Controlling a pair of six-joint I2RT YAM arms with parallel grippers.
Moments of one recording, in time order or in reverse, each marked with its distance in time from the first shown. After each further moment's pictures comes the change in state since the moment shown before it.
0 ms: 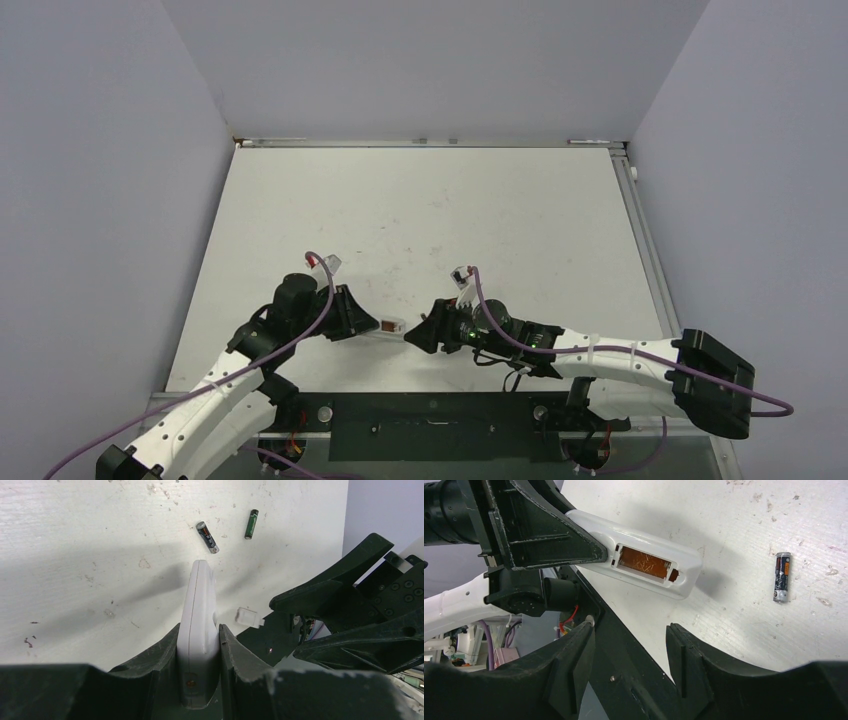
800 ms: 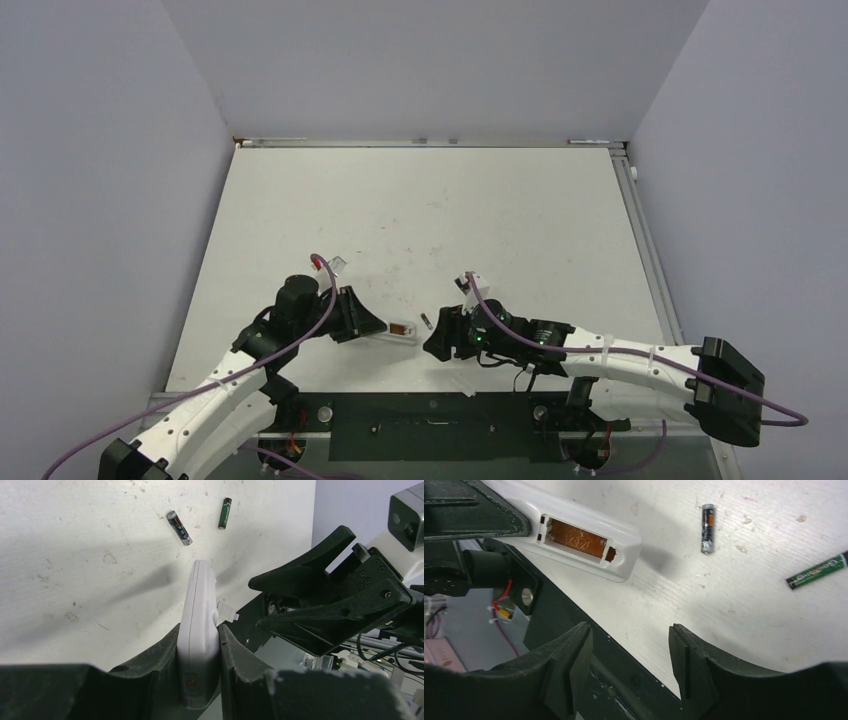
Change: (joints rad) left arm 0.000 0.016 -0.039 0.104 0.090 -0.078; right arm -0.004 -0.074 0.043 -0.340 0.029 -0.093
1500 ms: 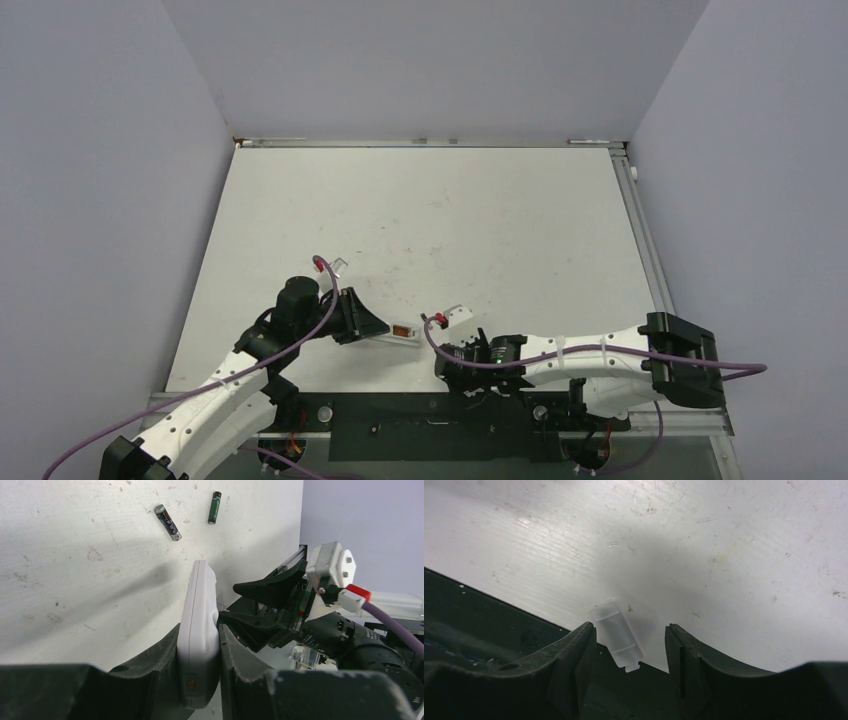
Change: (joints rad) left arm 0.000 0.010 -0.042 0.073 0.055 -0.050; right arm 0.289 0.240 0.197 -0.581 0.349 0.063
